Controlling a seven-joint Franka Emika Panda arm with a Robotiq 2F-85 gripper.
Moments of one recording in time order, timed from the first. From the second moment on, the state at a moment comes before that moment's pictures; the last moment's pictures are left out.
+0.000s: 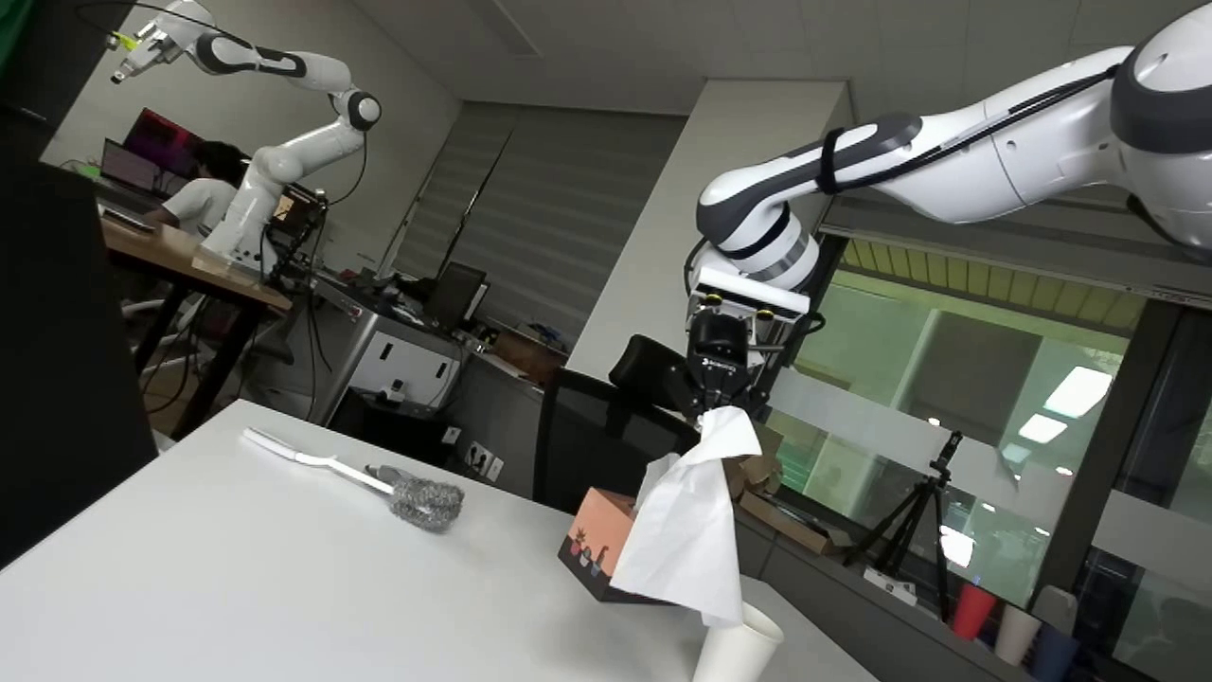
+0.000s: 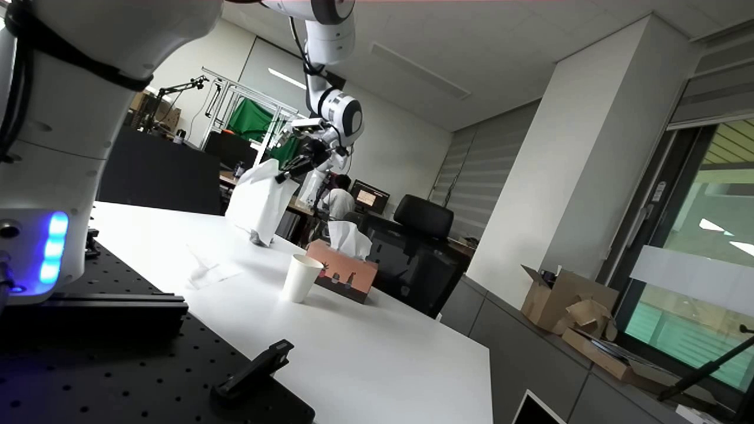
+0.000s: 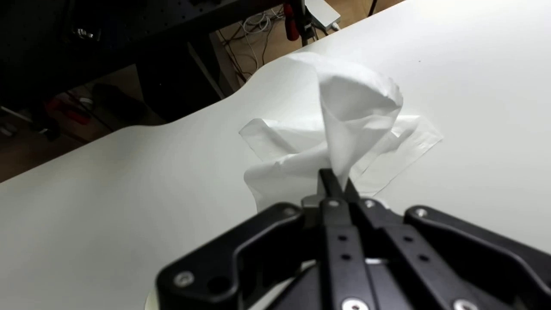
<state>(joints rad) 0.15 0.66 0.04 -1.36 0.18 1.38 0.55</state>
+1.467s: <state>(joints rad) 0.29 0.91 -0.01 -1.51 0.18 2.10 0.63</state>
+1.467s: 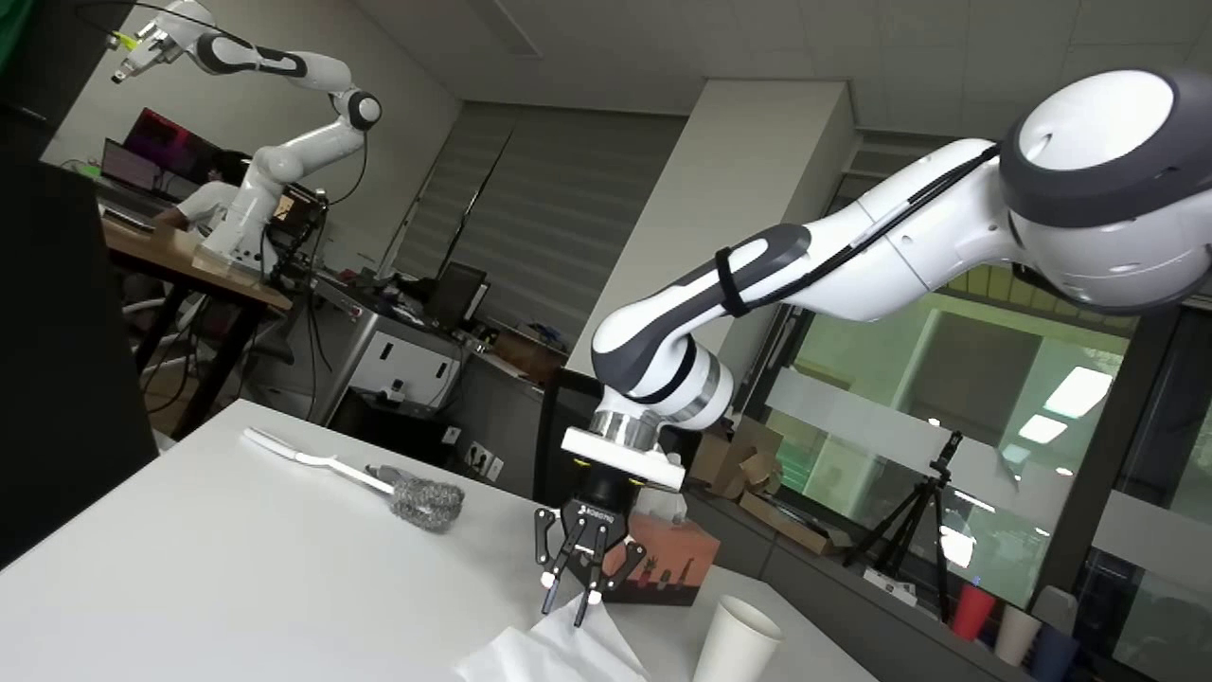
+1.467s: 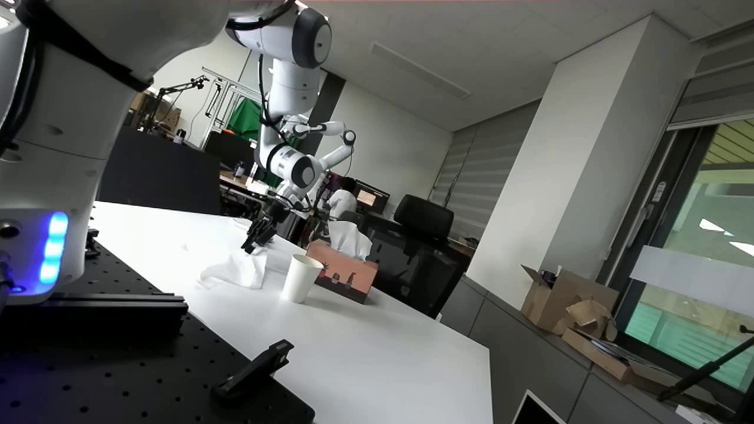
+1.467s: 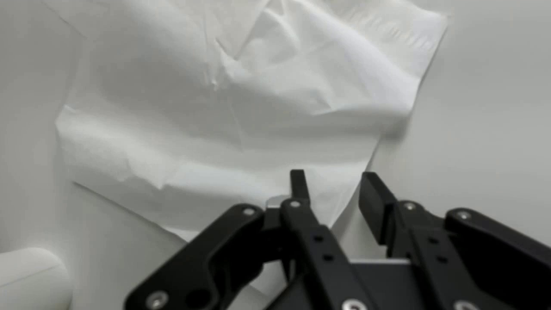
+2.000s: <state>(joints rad) 0.29 0.77 -0.01 -1.66 0.18 2.35 0.71</state>
